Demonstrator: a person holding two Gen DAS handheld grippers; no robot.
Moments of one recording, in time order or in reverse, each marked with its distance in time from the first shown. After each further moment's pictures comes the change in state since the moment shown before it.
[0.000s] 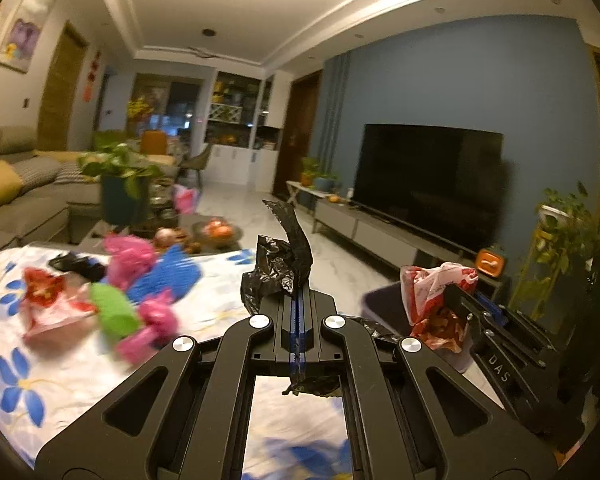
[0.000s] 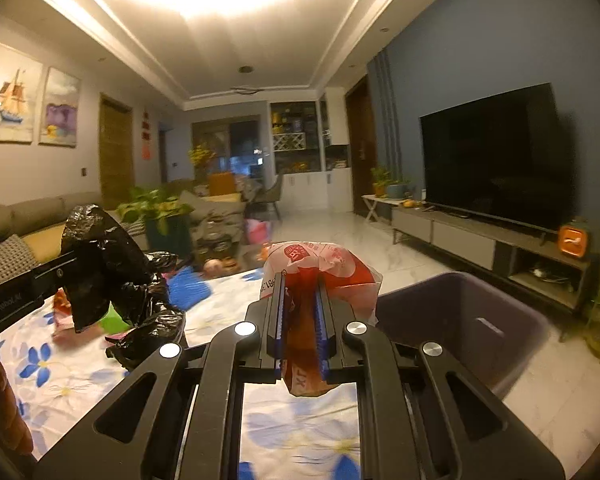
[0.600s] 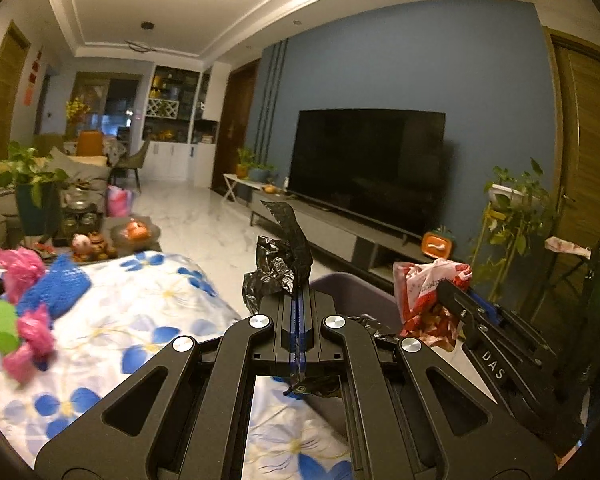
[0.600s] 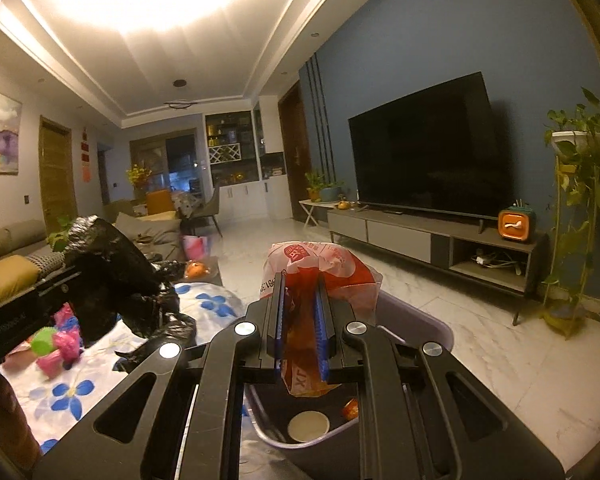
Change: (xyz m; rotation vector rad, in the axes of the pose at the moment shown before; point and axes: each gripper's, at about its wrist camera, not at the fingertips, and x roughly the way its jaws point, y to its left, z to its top) left arm 0.078 -0.107 -0.008 0.056 0.042 -0.210; right arm -0.002 -0.097 -0.004 0.088 -0.030 -0.203
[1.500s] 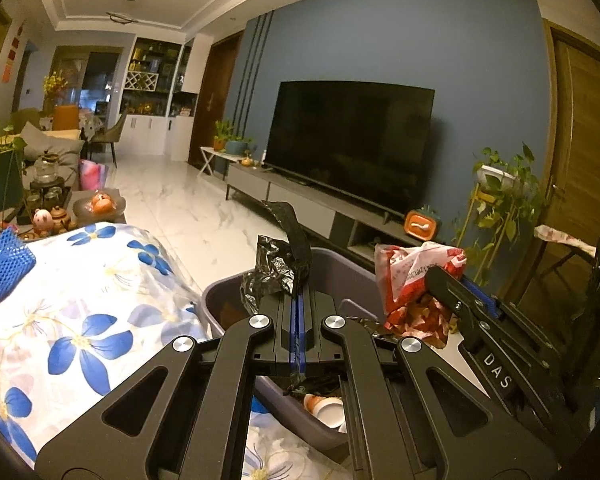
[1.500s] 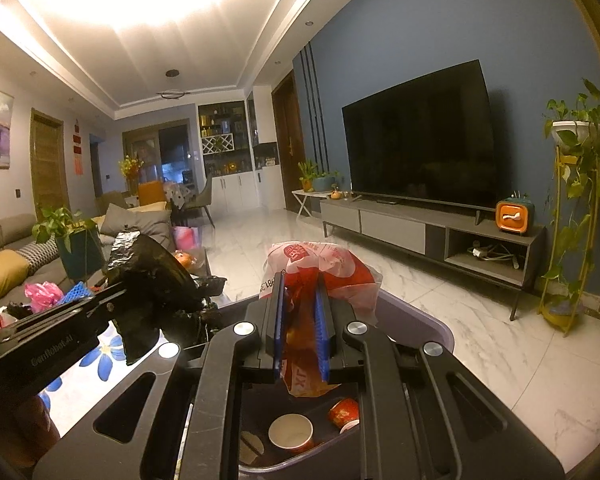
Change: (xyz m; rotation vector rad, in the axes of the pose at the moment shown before) left arm 0.071 -0.011 -0.022 -0.015 0.090 -0.081; right arm 0.021 -0.002 -0.005 -0.001 0.037 -0.022
